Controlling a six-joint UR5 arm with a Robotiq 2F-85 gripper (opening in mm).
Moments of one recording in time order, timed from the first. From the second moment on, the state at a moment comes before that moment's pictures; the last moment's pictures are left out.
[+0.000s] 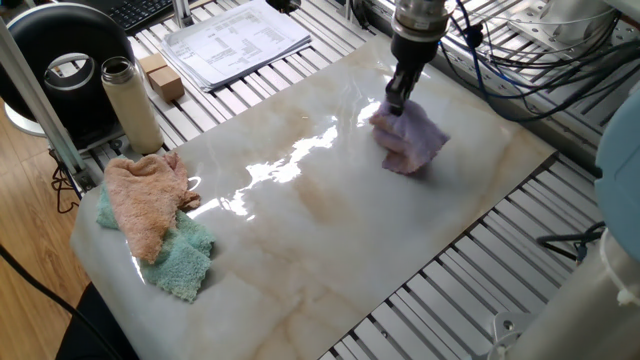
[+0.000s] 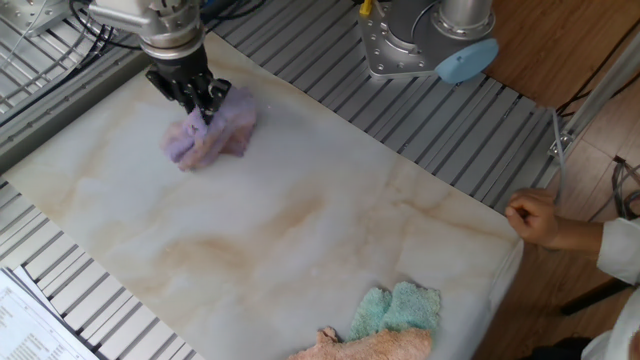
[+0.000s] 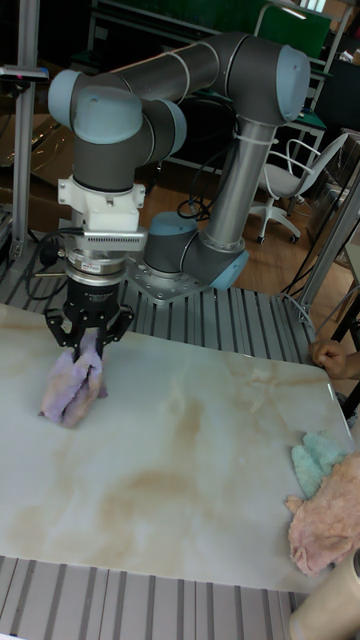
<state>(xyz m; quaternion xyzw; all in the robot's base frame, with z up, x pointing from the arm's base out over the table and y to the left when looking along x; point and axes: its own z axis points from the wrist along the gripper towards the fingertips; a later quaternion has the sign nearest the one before) 0.510 -0.123 0.106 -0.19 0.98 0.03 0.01</state>
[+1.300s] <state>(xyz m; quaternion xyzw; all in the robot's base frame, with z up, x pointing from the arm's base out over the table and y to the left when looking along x) 0.501 -0.115 0.107 -0.17 0.99 0.04 0.00</state>
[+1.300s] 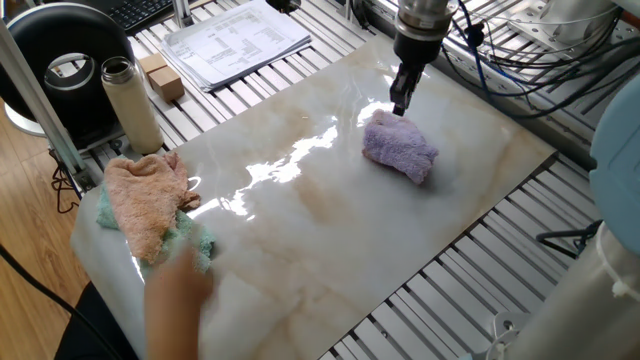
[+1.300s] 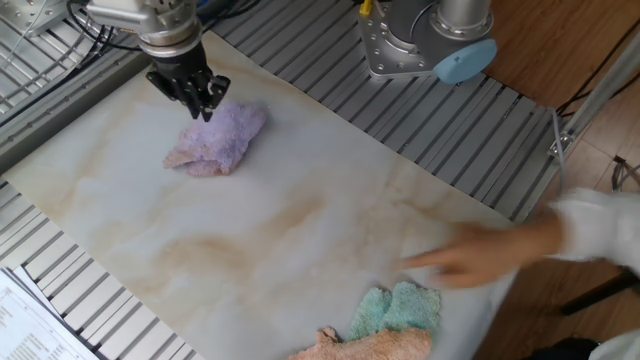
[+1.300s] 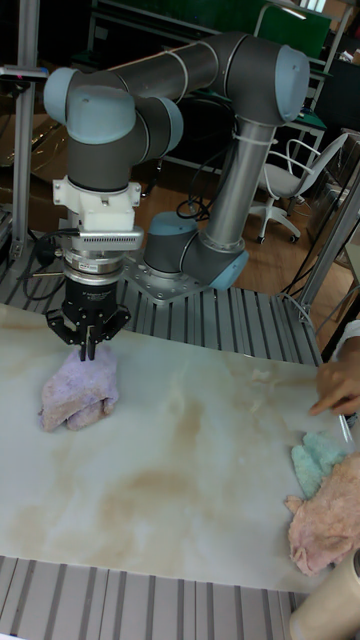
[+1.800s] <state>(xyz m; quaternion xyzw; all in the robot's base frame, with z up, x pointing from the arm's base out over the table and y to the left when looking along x) 0.499 -0.084 0.116 -0.14 0.99 0.03 0.00</state>
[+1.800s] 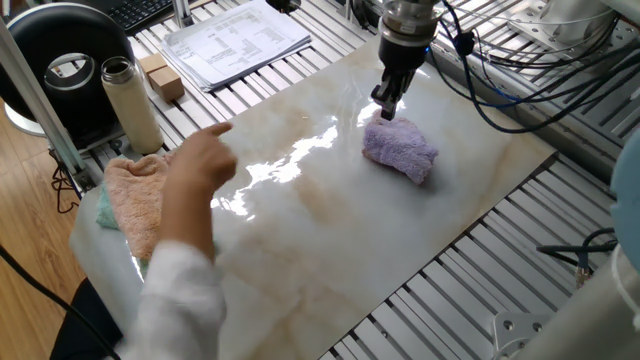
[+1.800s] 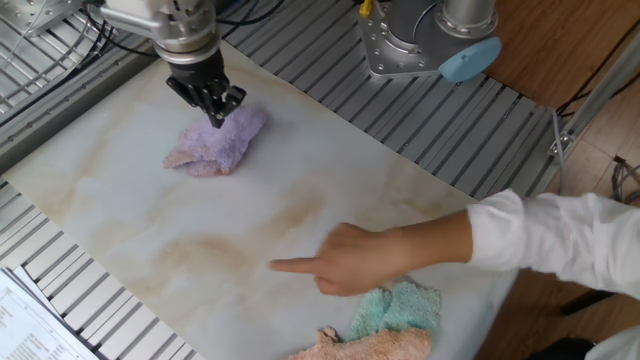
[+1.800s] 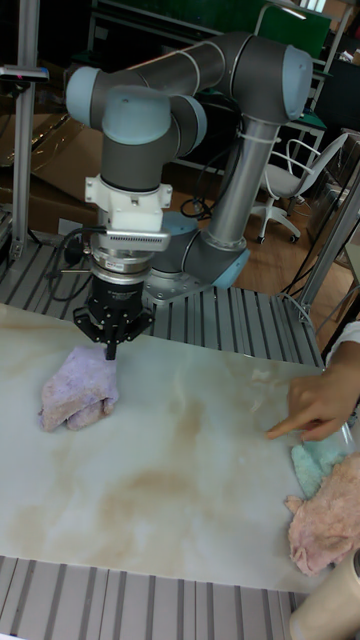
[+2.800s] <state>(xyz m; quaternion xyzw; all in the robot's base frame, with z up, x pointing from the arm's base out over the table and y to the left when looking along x) 0.518 -0.028 0.114 -0.17 0.99 0.02 0.01</state>
